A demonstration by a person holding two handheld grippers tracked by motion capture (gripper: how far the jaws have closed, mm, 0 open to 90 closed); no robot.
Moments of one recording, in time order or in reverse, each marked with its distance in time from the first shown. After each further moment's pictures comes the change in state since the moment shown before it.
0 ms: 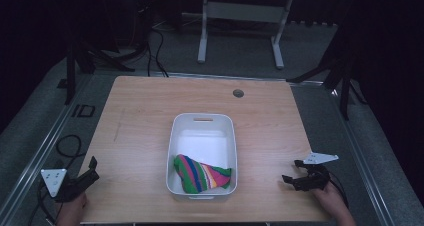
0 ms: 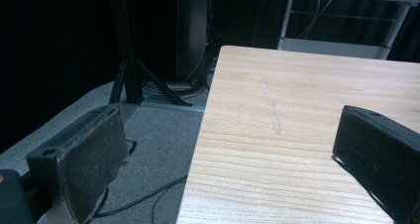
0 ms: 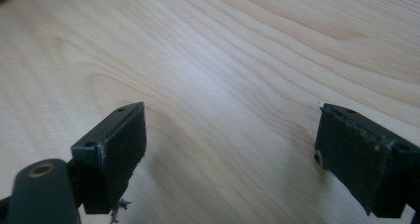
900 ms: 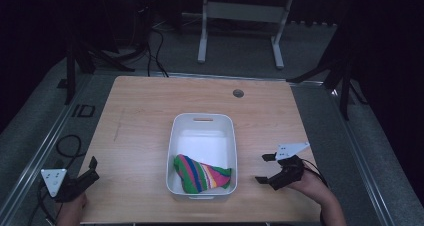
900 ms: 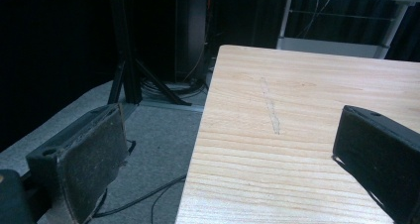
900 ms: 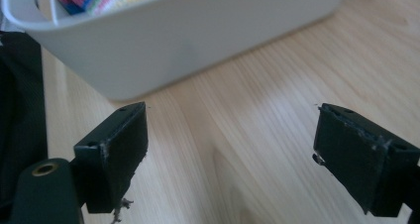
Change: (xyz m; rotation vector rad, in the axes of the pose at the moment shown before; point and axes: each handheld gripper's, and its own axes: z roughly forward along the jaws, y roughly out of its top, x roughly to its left) left arm 0.000 0.000 0.000 0.002 -0.005 0.004; right arm 0.069 0.089 0.014 -0.003 0.275 -0.248
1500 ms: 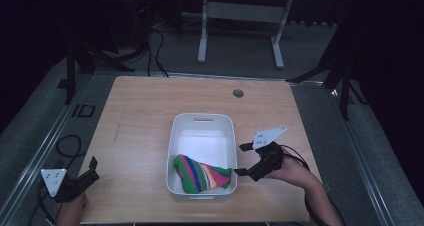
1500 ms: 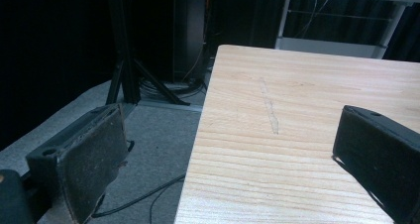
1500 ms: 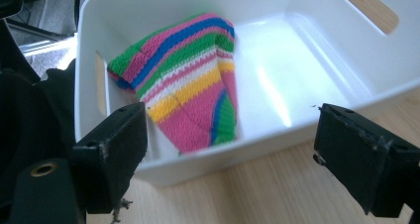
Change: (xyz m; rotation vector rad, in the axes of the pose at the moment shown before) left arm 0.001 0.000 0.000 0.001 -0.008 -0.004; right arm 0.020 0.080 0.022 -0.002 0.099 -0.101
